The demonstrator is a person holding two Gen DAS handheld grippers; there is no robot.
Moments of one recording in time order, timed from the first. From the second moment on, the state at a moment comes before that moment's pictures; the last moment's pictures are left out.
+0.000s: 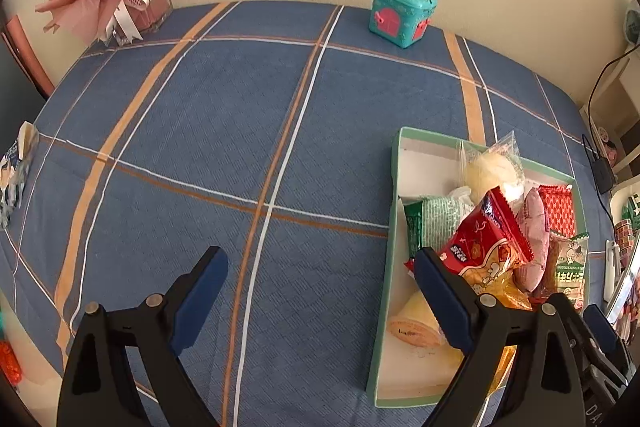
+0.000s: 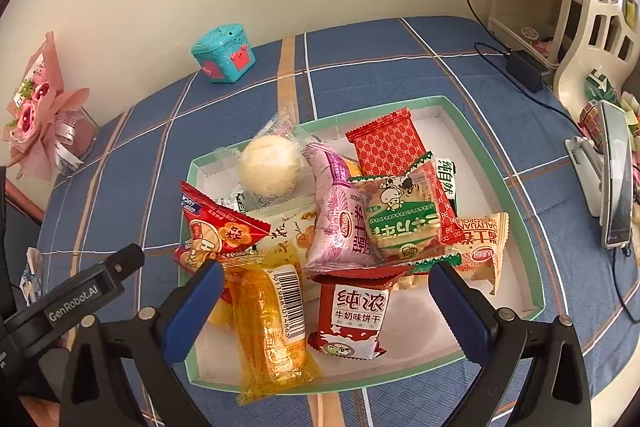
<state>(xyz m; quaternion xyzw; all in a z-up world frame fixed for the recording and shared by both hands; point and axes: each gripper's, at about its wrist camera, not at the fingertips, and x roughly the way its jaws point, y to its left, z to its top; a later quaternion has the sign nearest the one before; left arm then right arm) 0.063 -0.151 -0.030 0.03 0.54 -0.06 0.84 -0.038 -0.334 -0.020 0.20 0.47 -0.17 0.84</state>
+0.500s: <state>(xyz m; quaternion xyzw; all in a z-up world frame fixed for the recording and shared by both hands) 0.057 -0.149 -0.027 0.05 0.52 -0.05 0.85 -0.039 -0.327 -0.019 0.19 0.47 -0.16 0.84</state>
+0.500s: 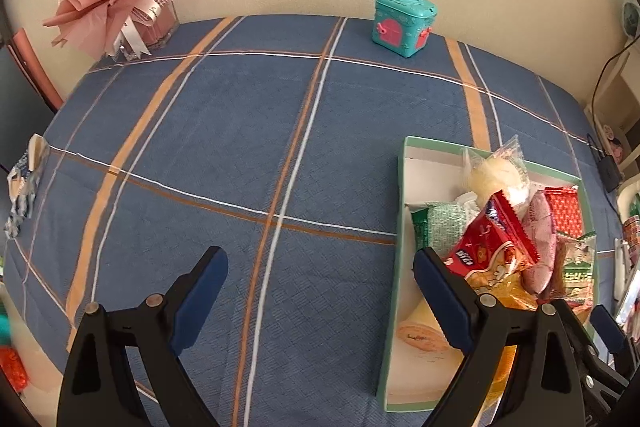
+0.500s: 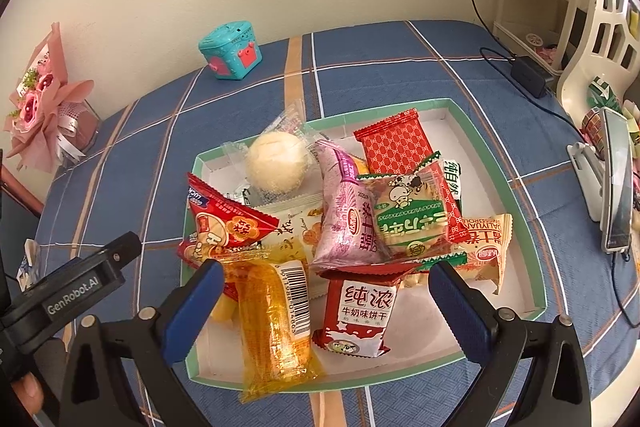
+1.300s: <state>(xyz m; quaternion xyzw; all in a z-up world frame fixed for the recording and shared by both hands) -0.002 -0.130 -0.017 0.13 0.49 -0.04 0.86 -0.071 -0.301 -0.010 0.20 0.46 -0.14 0.85</state>
